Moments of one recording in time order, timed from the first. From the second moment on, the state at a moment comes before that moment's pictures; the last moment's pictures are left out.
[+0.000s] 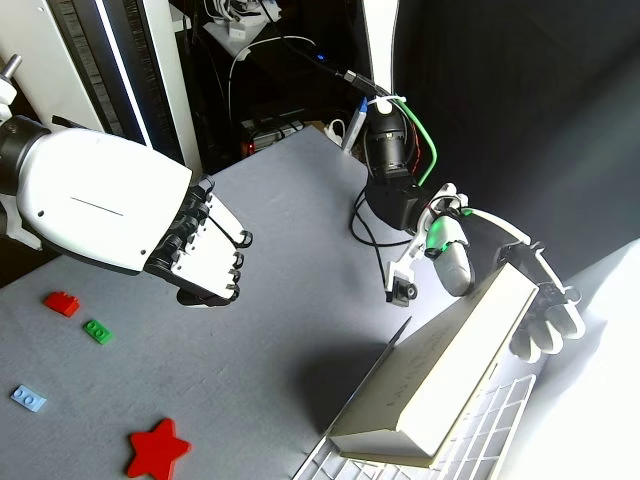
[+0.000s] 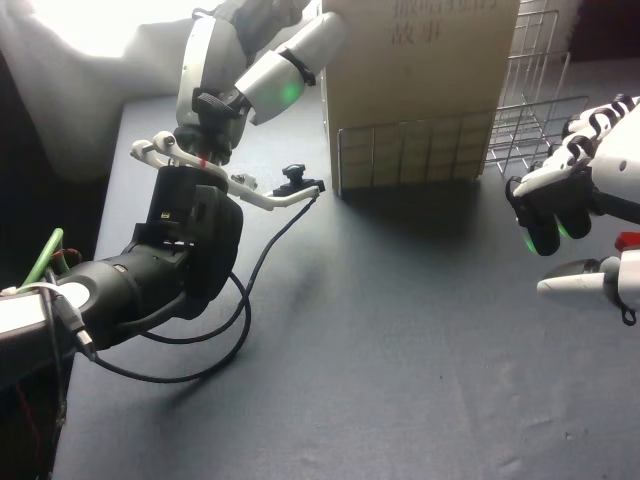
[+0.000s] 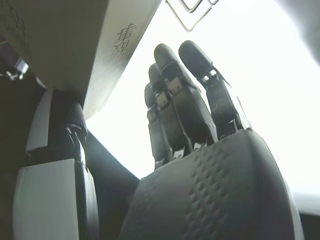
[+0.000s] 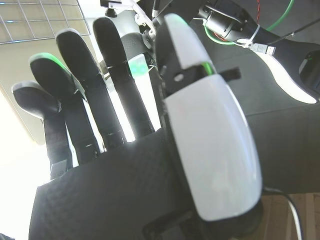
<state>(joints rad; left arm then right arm) 0.55 -1.80 2.08 -0.48 -1.17 -0.30 -0.27 -0.63 0.70 -0.05 0.07 -0.99</state>
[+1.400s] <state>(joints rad) 0.30 -1.27 1.72 -0.36 -0.47 -0.27 -0.27 -0.63 0.69 -0.05 0.08 -0.99</state>
